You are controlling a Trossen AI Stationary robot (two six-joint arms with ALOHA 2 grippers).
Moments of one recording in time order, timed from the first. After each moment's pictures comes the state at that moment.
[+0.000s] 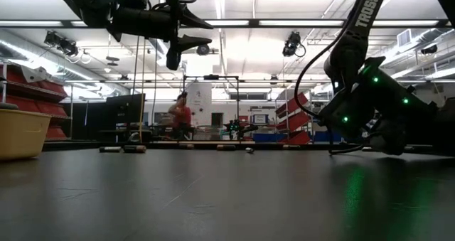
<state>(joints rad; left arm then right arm) 0.50 1.25 0.73 0.46 0.36 -0.71 -0.21 1.91 0.78 -1.24 0.01 -0.07</state>
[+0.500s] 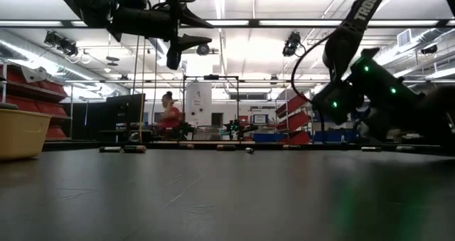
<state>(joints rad) 0.50 1.25 0.73 0.47 0.36 -0.71 -0.30 1.80 0.82 -1.30 -0.02 0.00</state>
